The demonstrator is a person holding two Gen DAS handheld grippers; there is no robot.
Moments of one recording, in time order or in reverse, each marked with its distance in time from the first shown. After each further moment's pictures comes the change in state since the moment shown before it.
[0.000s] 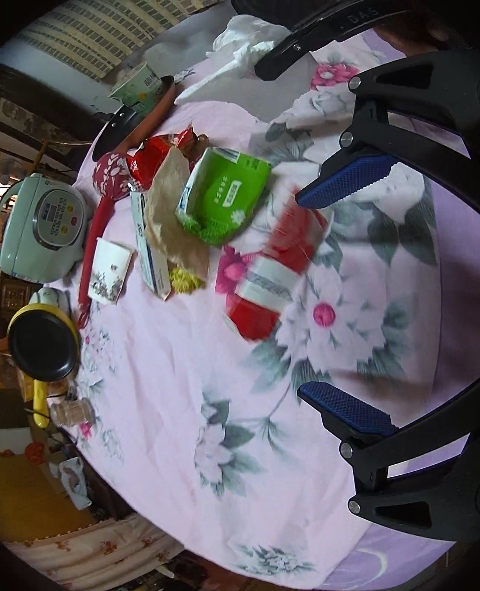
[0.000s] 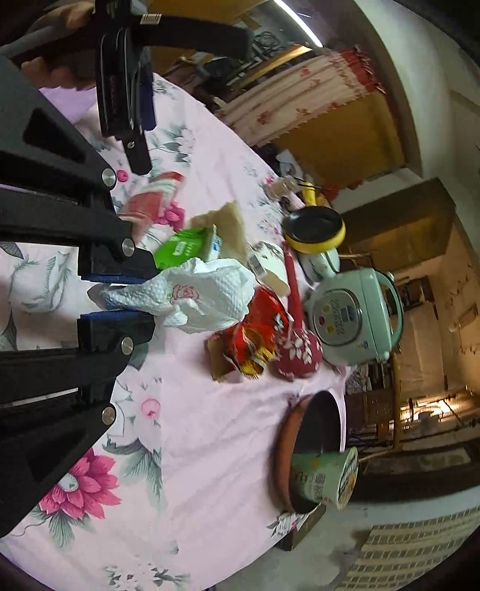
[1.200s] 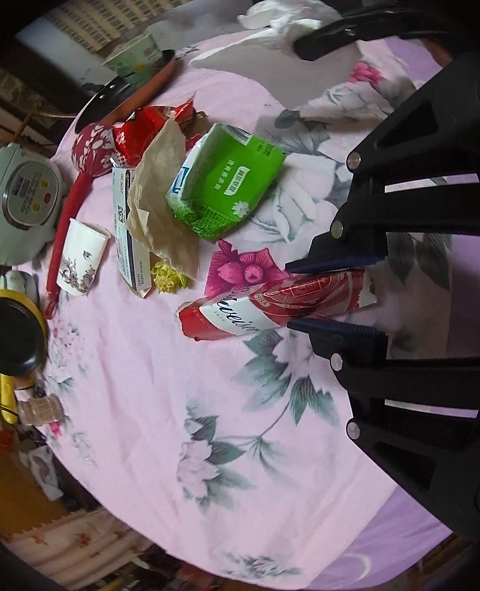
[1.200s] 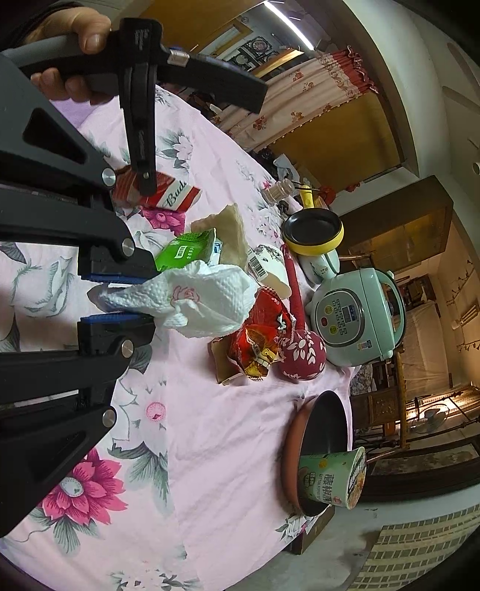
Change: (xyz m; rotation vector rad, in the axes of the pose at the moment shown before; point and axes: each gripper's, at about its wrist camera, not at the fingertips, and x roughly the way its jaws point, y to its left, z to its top) left arm 0.019 -0.009 0.015 -0.041 0.116 0.077; right arm 0.000 -0.002 -0.004 0.017 0.014 0.034
